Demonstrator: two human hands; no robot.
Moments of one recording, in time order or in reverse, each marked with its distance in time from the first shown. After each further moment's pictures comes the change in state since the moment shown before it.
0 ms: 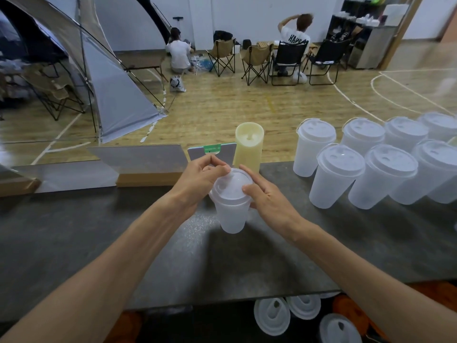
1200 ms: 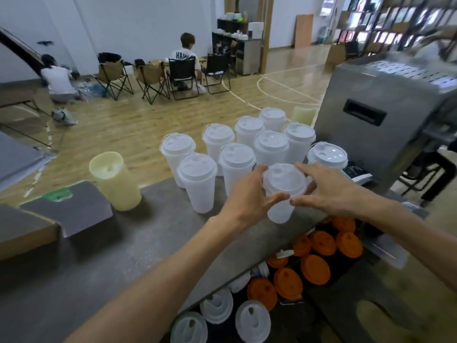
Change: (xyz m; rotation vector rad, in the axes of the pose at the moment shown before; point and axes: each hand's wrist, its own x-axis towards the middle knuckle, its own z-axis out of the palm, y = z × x) left_hand -0.024 0.031 0.323 0.415 -0.478 0.606; right_hand -0.187 0.021 -0.296 -0.851 0.325 0.194
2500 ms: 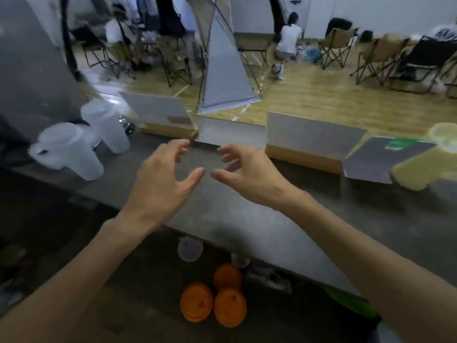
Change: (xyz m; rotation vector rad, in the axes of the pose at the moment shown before) left_hand -0.510 -0.099 -0.408 0.668 0.776 -0.703; right_hand -0.018 -0.581 0.317 0.417 -0.466 -0.763
